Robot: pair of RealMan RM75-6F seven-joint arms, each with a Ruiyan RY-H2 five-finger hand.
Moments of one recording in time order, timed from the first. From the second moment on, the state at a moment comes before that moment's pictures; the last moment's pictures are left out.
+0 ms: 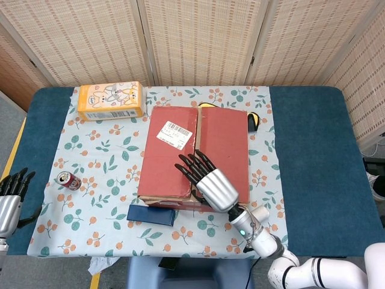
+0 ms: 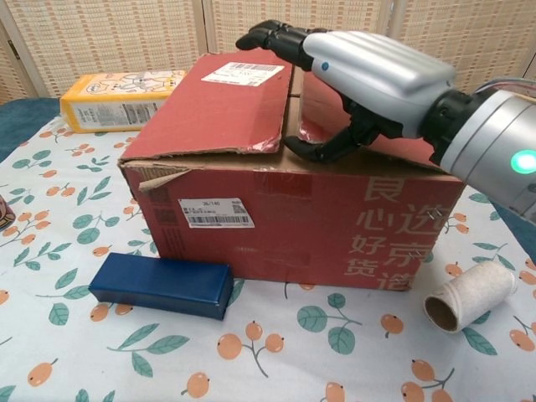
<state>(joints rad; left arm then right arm) -0.15 -1.12 -0.07 -1.50 1.43 1.40 -0.02 0.63 -1.60 0.21 -1.70 -1.55 1.15 -0.44</state>
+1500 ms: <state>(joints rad) -0.20 -1.16 -0.01 -1.56 1.62 1.41 0.09 0.02 -1.26 0.00 -1.50 -1.66 1.89 0.07</state>
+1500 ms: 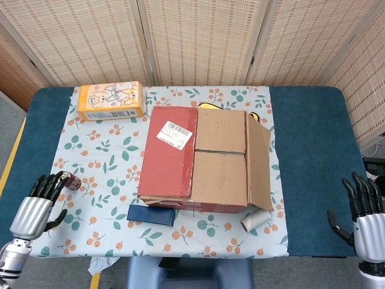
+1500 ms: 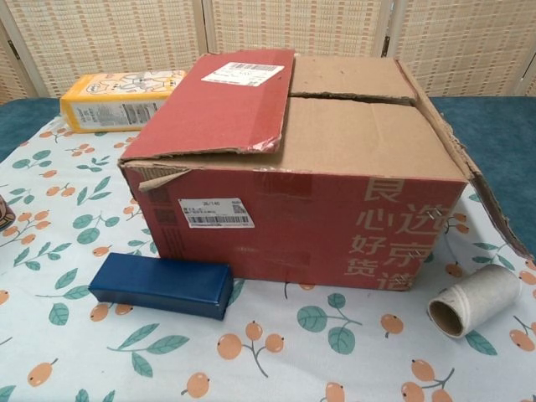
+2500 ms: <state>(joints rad) -0.60 -1.20 -0.24 -2.07 1.24 1.06 0.71 -0.01 -1.20 0.06 -1.46 -1.64 1.83 0.25</state>
